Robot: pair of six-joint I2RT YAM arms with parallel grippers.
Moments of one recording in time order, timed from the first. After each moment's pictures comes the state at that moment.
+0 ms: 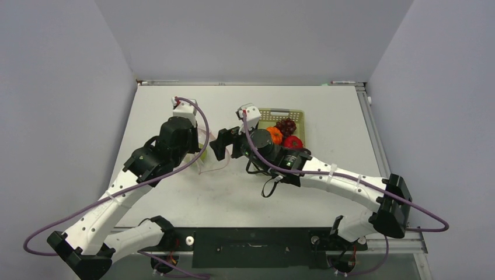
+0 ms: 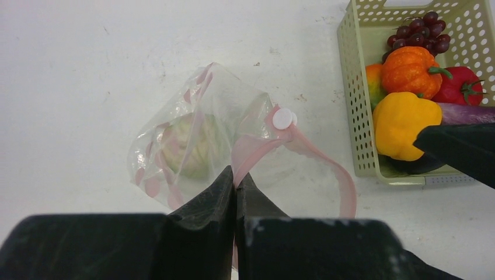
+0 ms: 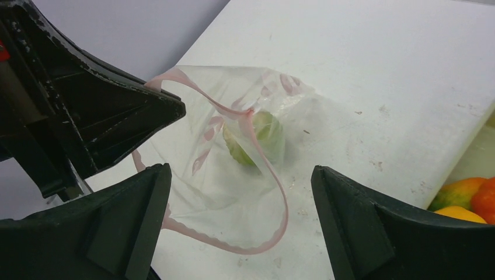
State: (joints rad) left arm -0.65 1.00 1.15 -0.71 -0.44 -0.33; right arm 1.08 1.43 1.18 0.02 0.28 0.43
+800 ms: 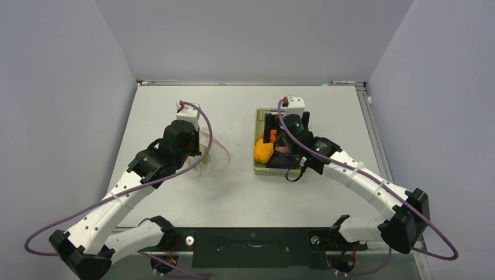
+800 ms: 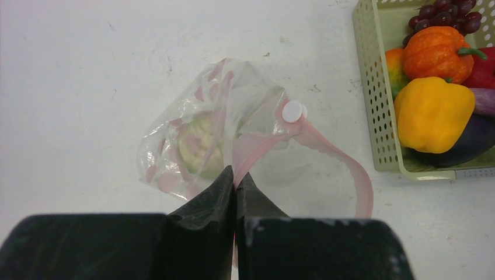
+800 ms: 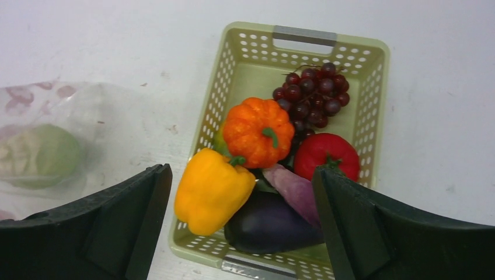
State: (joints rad) left arm -0.65 1.00 1.10 -0.68 -0.45 -0.29; right arm 0.78 1.27 1.10 -0.35 0.46 0.38
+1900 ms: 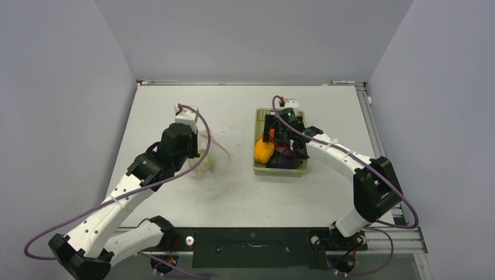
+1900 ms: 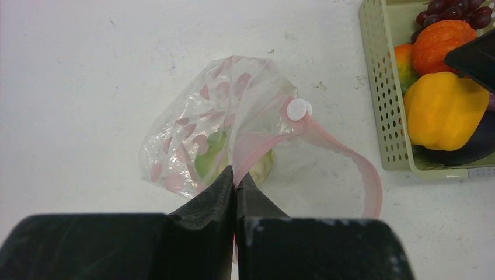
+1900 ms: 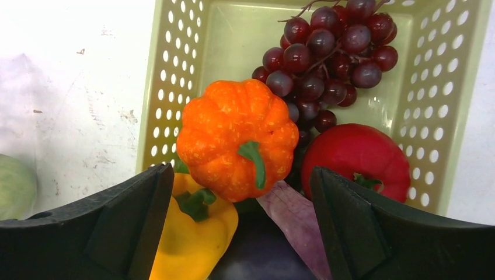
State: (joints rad) left arm -0.63 0.96 1.03 -0.64 -0.43 -0.27; right arm 0.57 1.56 1.10 -0.28 0.23 0.46
